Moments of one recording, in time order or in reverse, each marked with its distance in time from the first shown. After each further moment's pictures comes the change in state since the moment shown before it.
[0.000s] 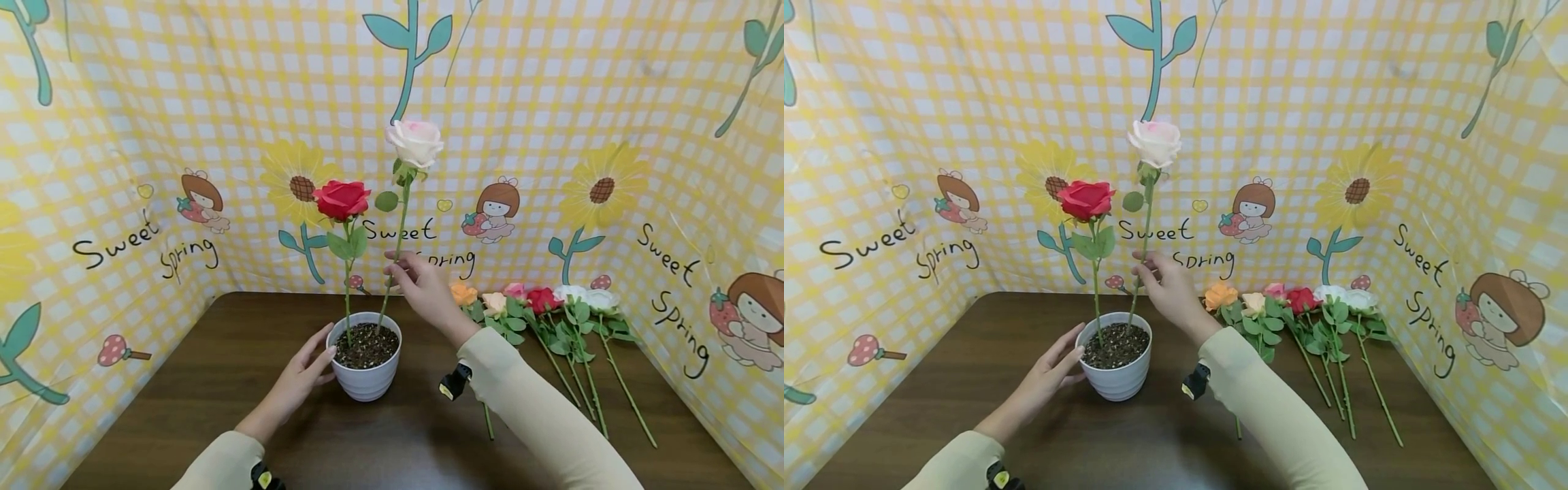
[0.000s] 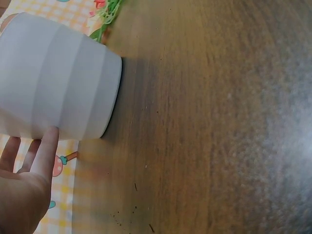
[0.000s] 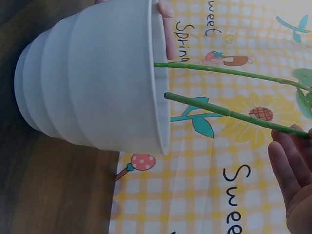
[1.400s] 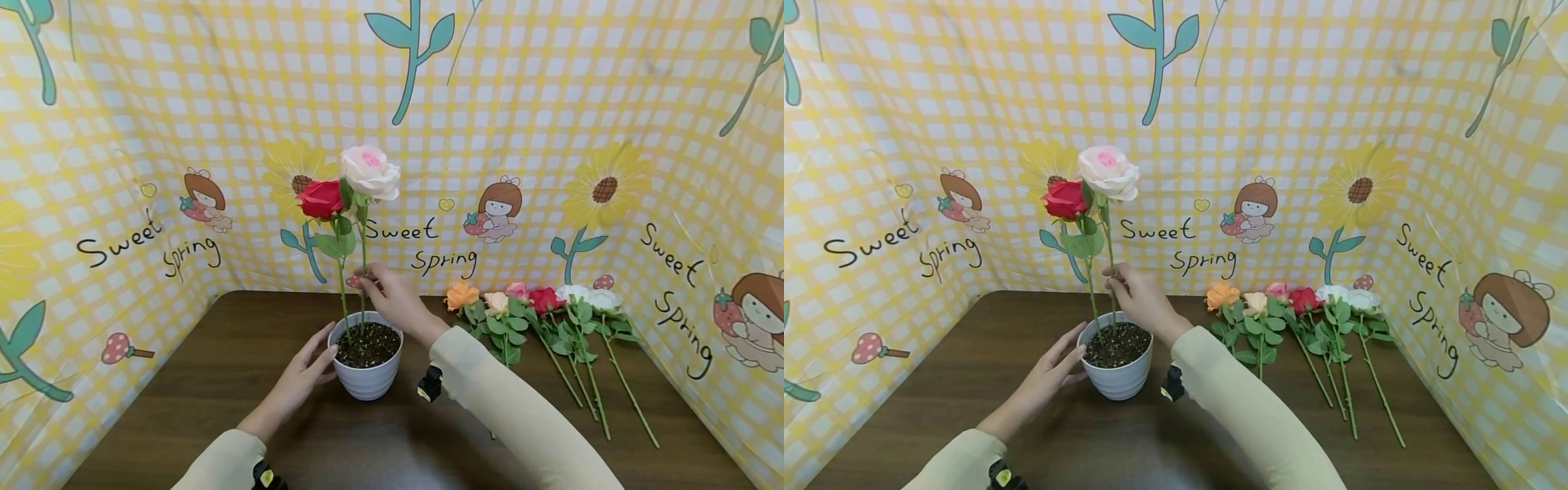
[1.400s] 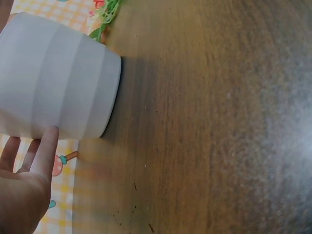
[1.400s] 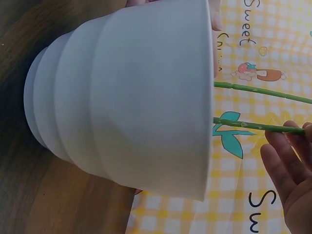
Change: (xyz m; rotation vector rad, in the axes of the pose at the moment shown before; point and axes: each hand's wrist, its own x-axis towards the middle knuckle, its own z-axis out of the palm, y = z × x) left_hand -0.001 0.000 -0.001 0.020 -0.008 0.017; right_hand 0.009 0.008 0.045 -0.220 -0.173 -0.083
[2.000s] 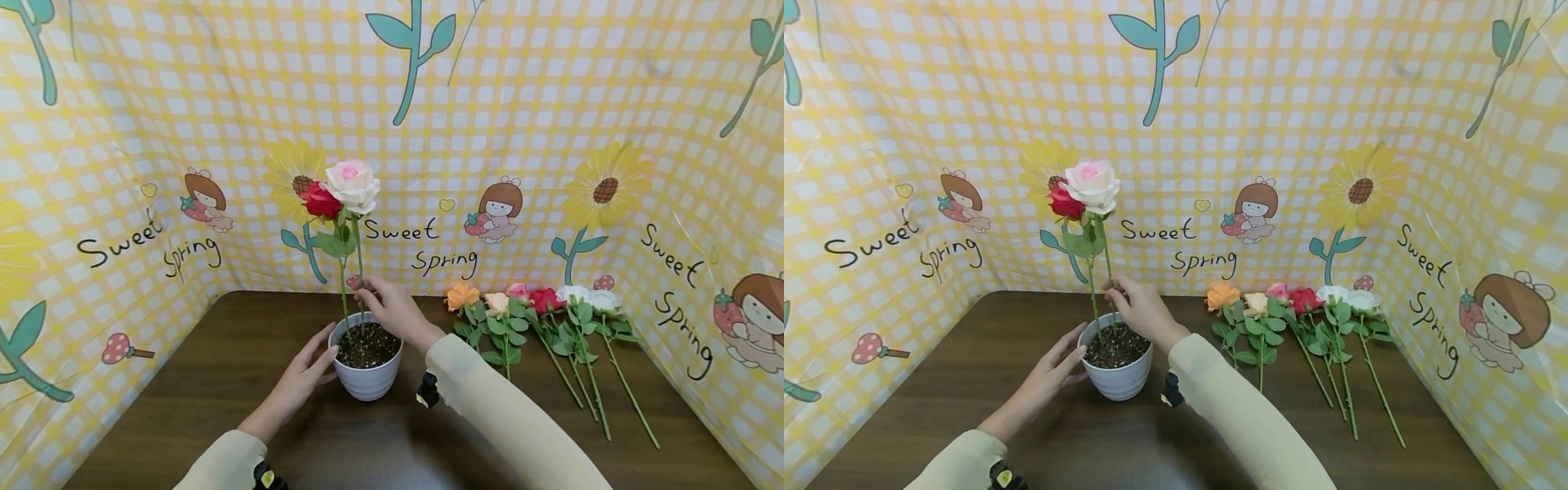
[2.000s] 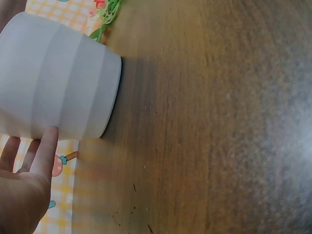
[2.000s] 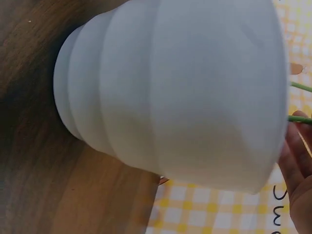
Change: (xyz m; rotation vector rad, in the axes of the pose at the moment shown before) left_hand -0.001 0.000 0.000 0.011 0.007 -0.001; right_hand -0.010 0.012 0.016 -0.010 -0.036 0.077
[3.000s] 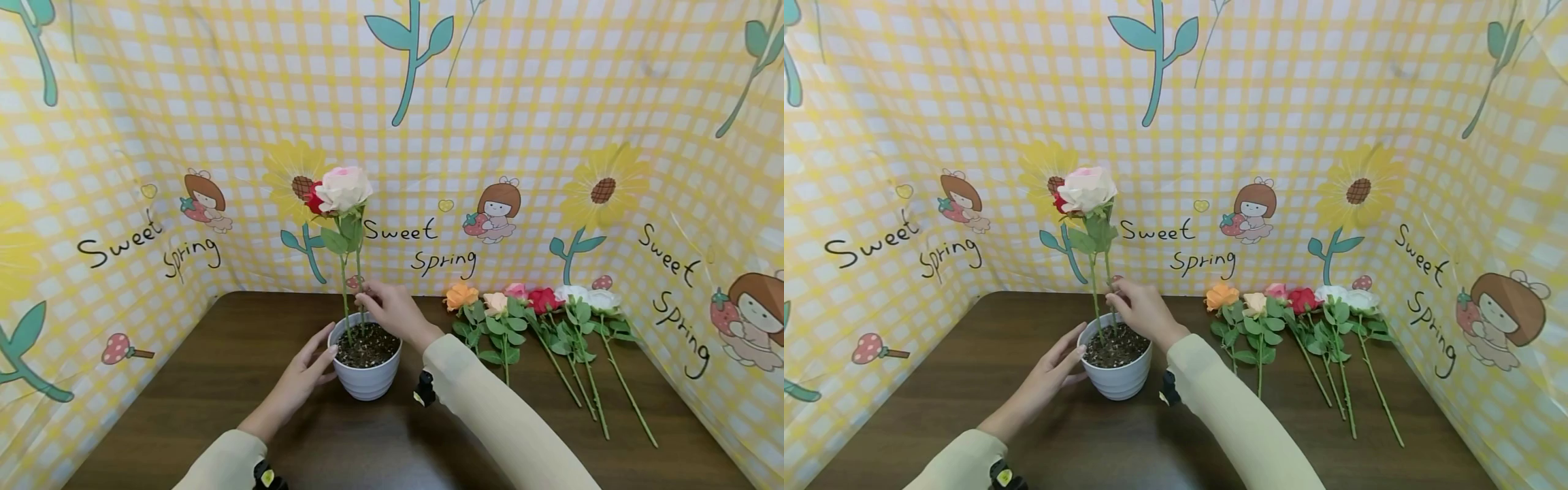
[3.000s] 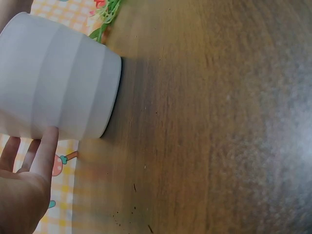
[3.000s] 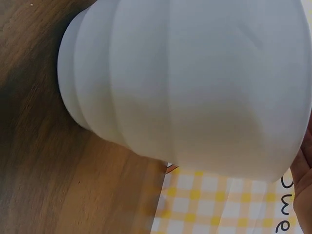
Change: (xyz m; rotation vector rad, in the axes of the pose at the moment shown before) left_hand 0.000 -0.001 0.002 -0.014 0.007 0.007; right_hand -0.002 0.015 0.005 -0.071 0.010 -0.036
